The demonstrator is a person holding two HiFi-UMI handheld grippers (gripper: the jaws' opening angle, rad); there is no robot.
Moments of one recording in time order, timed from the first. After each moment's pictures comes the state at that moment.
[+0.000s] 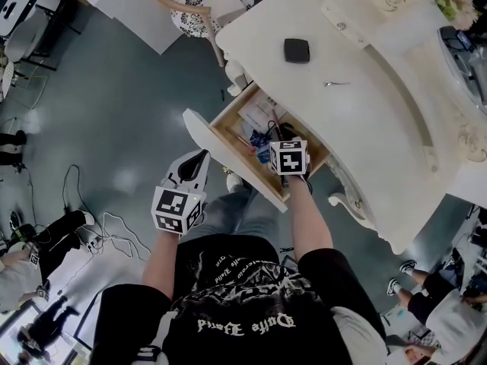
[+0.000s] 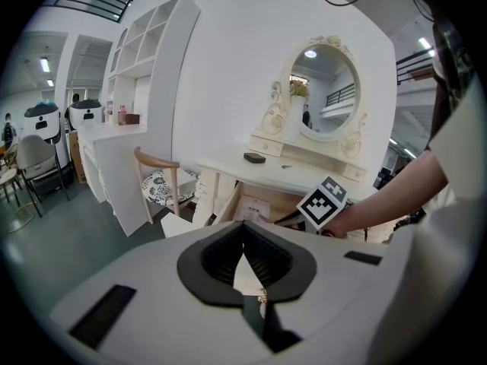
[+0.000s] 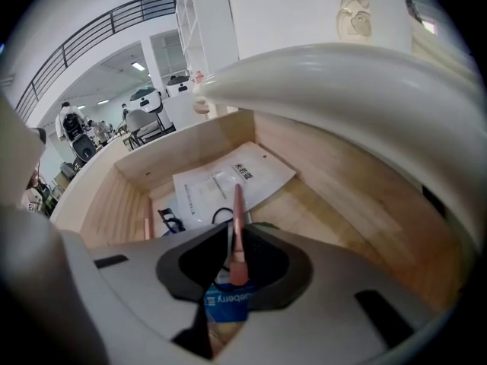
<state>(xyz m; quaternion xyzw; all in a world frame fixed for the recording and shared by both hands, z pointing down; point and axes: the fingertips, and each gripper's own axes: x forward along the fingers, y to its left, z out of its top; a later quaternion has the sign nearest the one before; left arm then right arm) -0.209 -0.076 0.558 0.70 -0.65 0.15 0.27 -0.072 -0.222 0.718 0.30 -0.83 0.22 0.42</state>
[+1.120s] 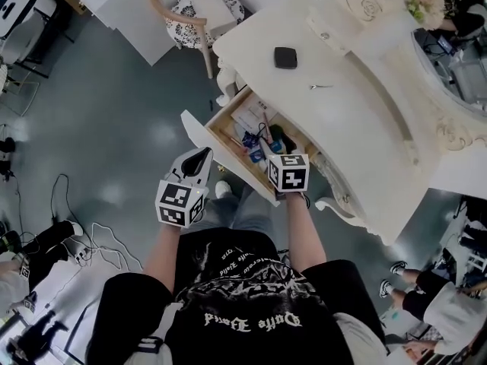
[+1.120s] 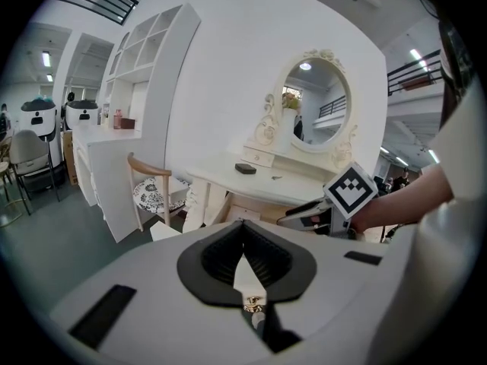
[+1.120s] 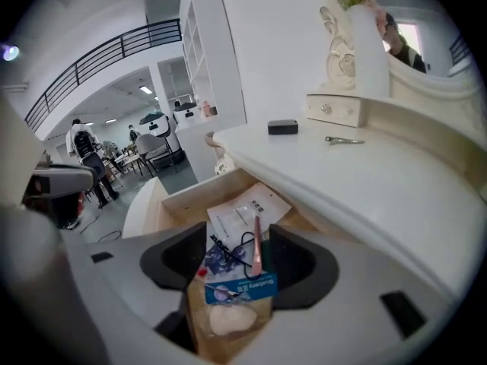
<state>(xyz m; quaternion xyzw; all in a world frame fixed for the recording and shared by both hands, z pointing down) -0.194 -0.076 0.543 0.72 -0.64 0.12 0.26 -0.066 -0.193 0.625 0.31 -0.86 0.21 0.34</state>
